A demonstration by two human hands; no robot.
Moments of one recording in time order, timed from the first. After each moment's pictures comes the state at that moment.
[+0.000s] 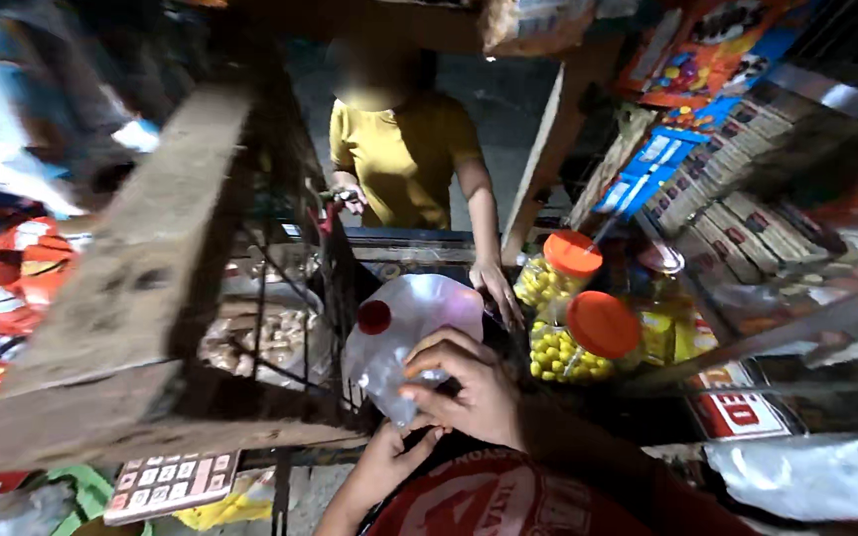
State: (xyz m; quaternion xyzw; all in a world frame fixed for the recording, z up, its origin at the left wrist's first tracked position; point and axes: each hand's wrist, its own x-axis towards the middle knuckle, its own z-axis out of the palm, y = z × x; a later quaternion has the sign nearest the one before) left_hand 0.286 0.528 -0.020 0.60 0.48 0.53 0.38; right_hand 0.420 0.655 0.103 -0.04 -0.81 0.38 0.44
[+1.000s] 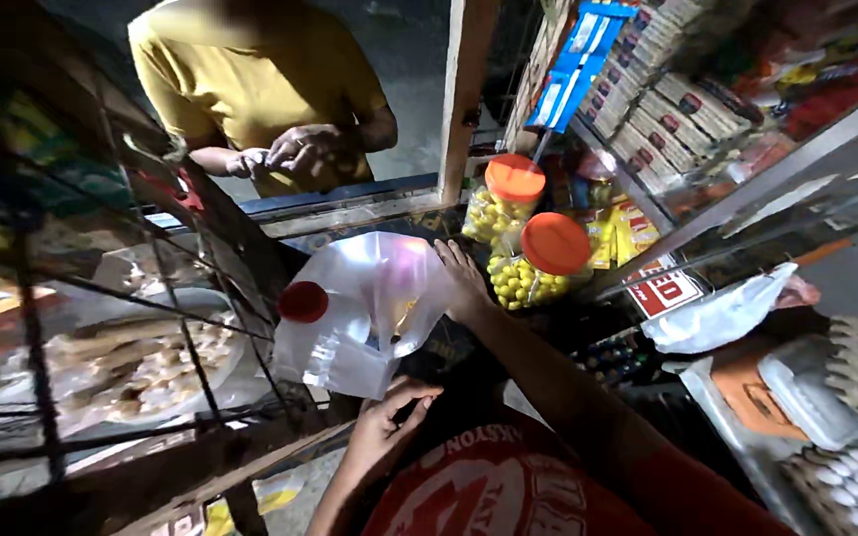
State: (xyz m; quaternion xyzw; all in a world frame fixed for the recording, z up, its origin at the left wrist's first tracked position) left_hand 0.280 0.535 -0.032 0.68 0.42 0.49 0.35; right_hand 0.432 0.722 0.006 -0.53 -0.81 0.23 0.06
